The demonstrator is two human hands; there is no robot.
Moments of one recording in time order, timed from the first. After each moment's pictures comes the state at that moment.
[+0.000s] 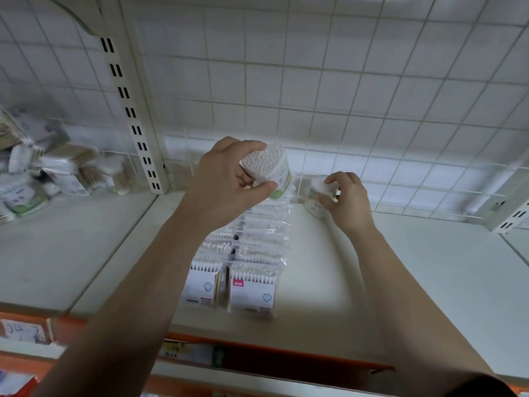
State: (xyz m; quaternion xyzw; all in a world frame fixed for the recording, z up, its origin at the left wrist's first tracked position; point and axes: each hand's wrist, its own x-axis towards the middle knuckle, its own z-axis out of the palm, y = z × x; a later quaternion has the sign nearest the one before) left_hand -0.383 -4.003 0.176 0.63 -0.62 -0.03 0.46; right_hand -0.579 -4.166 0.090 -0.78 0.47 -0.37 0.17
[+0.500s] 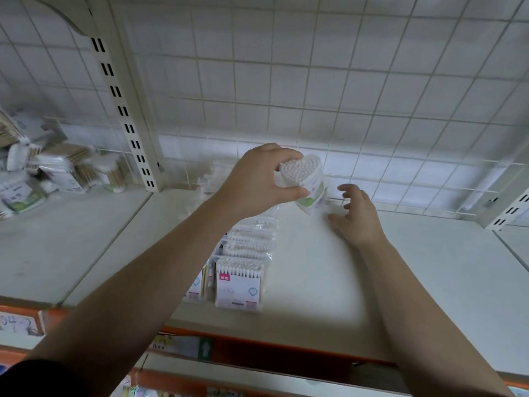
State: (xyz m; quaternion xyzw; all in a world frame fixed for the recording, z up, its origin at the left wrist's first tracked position) left_hand -0.423 -4.045 0.171 0.60 -0.70 -0.05 0.39; right_hand -0.626 -4.167 0.066 -0.78 0.49 -0.32 0.22
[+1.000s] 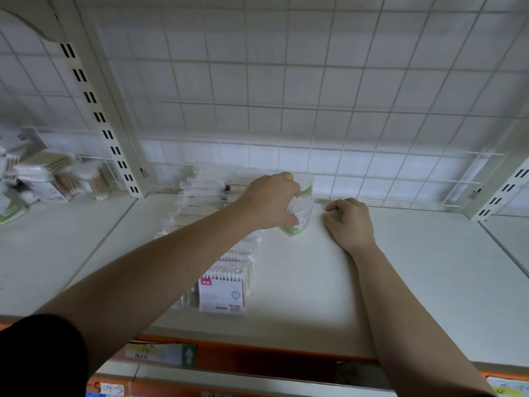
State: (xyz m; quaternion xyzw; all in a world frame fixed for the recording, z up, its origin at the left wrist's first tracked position) left_hand -0.457 -4.092 0.139 0.64 -0.76 0.01 0.08; right_hand -0.642 -4.179 0.037 -0.77 0.52 -0.33 0.16
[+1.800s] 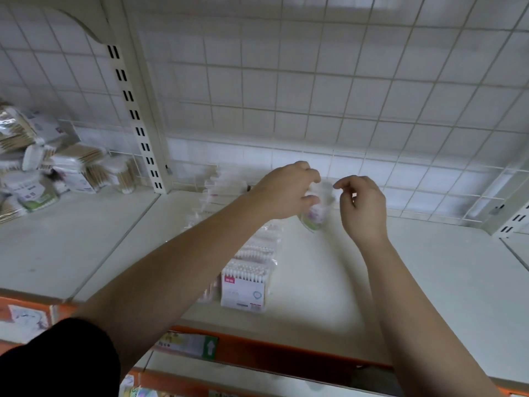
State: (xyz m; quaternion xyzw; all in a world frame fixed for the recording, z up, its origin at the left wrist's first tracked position) left_hand -0.441 -4.085 0.157 0.62 -0.77 -0.01 0.16; right_hand -0.605 -4.140 0.103 -0.76 0.43 -0.47 0.14
